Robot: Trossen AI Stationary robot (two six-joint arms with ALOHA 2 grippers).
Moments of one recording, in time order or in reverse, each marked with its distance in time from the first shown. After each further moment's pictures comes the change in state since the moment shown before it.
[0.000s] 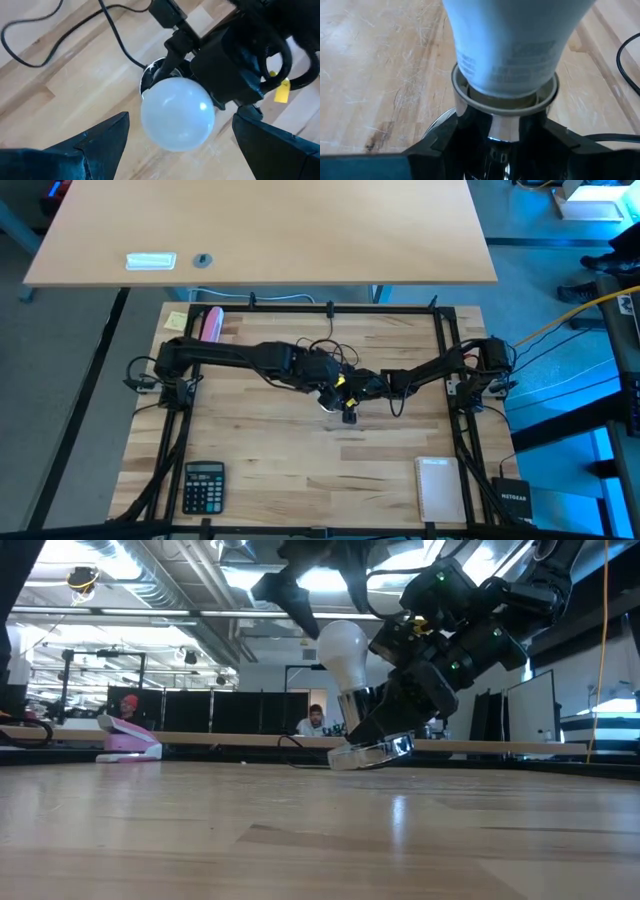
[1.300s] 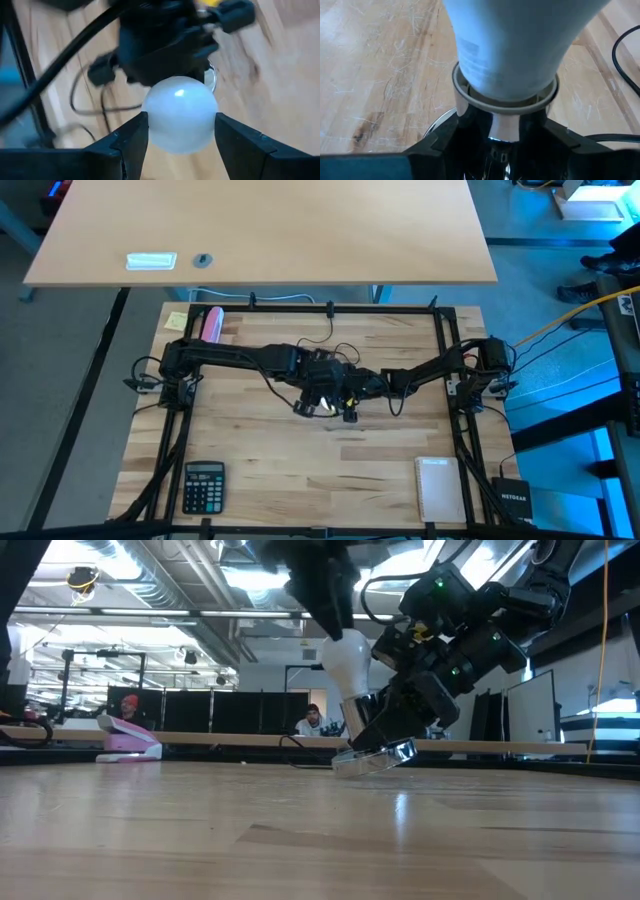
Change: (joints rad) left arm 0.012 0.044 0.001 0.037 0.007 1.264; right arm -0.001 0.002 -0.003 -0.002 -0.002 -0.022
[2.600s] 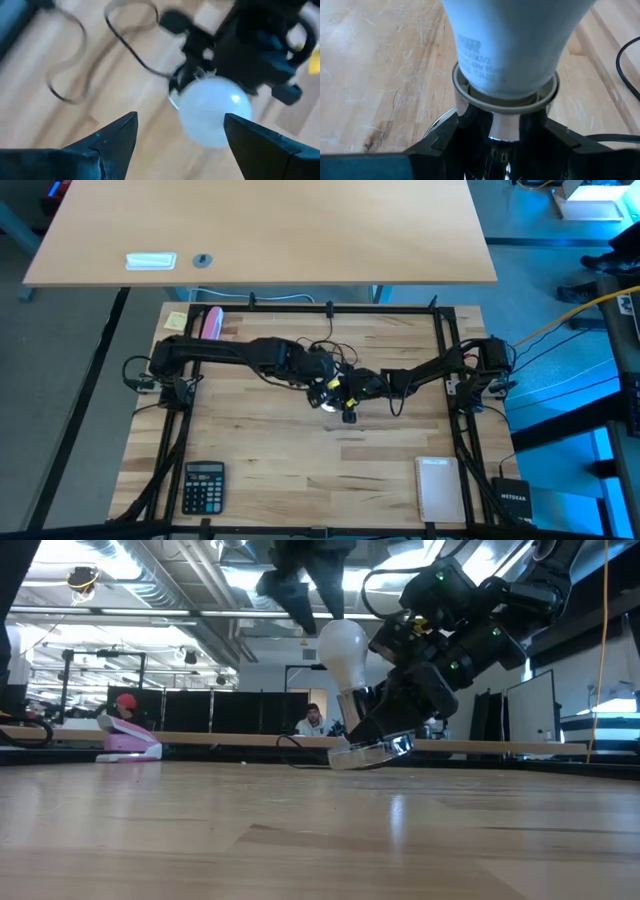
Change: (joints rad) left arm -0.008 -0.089 -0.023 -0.077 -0.064 -0.956; right arm 0.002 -0.004 0.005 0.002 -0.003 -0.005
